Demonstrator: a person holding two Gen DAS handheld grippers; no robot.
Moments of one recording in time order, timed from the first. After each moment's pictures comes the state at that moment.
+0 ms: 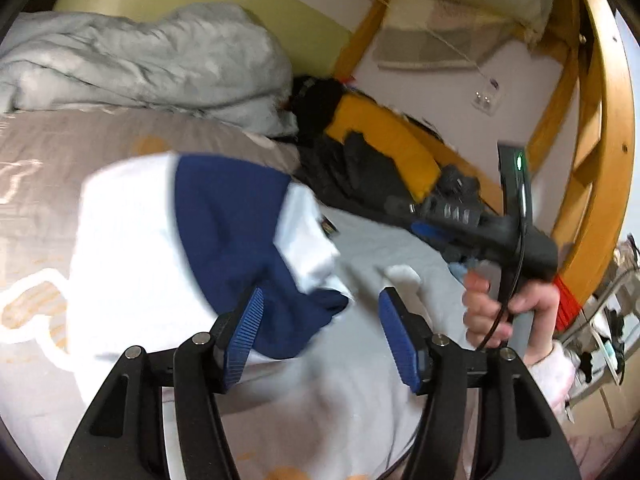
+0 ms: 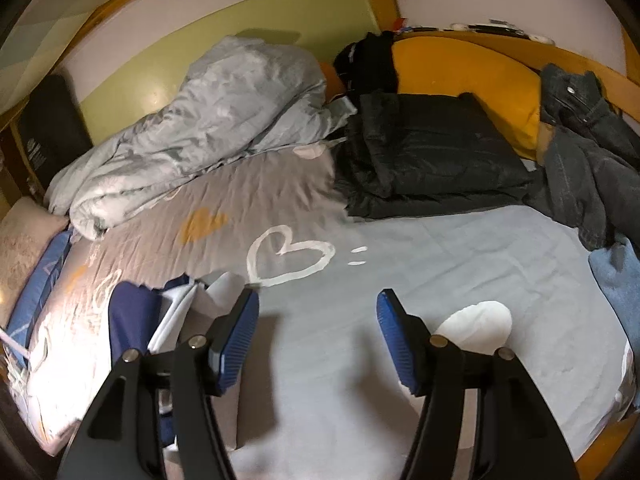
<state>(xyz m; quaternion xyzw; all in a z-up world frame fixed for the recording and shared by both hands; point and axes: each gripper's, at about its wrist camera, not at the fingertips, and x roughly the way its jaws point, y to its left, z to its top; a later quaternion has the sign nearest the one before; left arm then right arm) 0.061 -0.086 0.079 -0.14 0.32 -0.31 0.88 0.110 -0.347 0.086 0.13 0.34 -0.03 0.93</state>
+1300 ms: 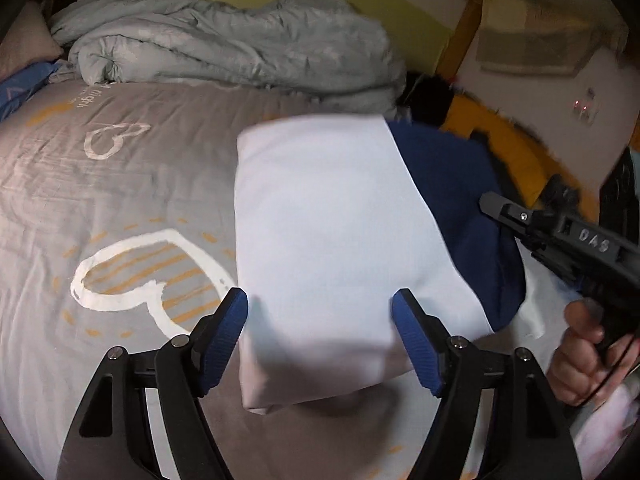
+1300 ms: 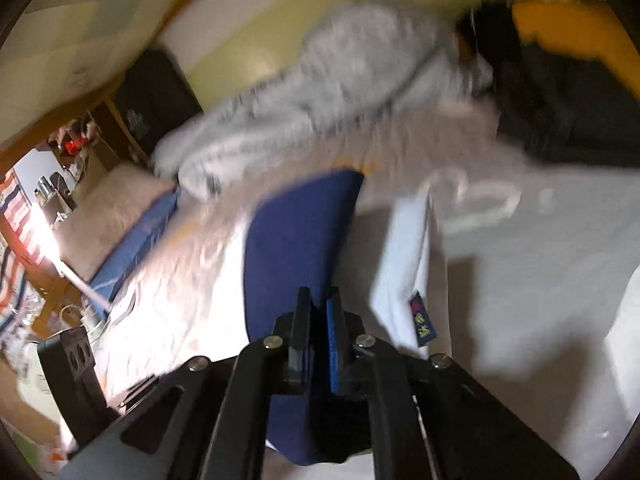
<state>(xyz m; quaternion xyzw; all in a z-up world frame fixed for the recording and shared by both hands) 0.089 -0.026 0.026 -0.14 0.35 -0.15 0.91 0.112 -0.252 0.061 0.17 0.29 0.15 0.93</state>
